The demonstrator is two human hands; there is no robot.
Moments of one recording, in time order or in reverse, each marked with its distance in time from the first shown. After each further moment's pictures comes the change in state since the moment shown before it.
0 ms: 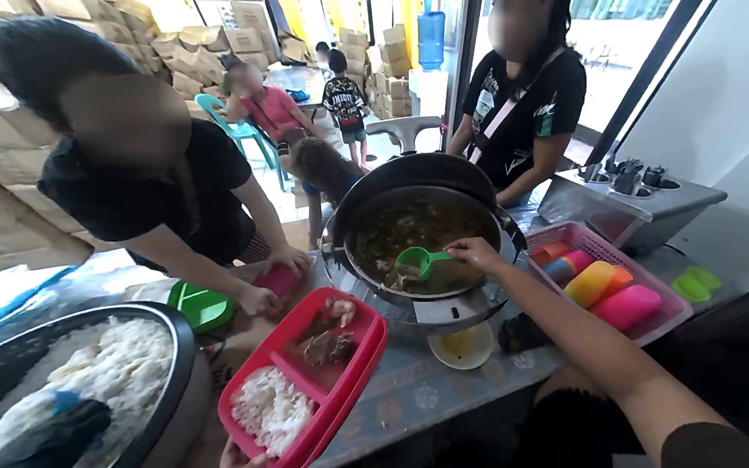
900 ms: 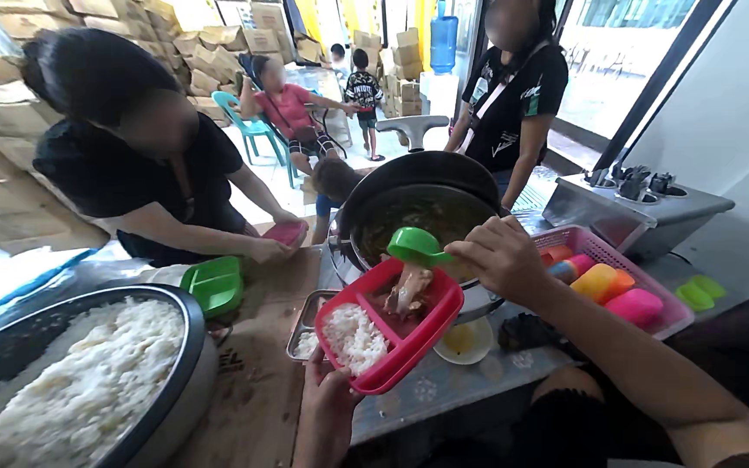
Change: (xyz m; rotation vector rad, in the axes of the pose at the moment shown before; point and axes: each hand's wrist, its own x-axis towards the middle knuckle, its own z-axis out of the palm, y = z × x) left_hand -0.005 0.000 0.111 0.060 -0.083 -0.185; right_hand -0.100 -0.053 -0.009 -0.815 0.523 -1.328
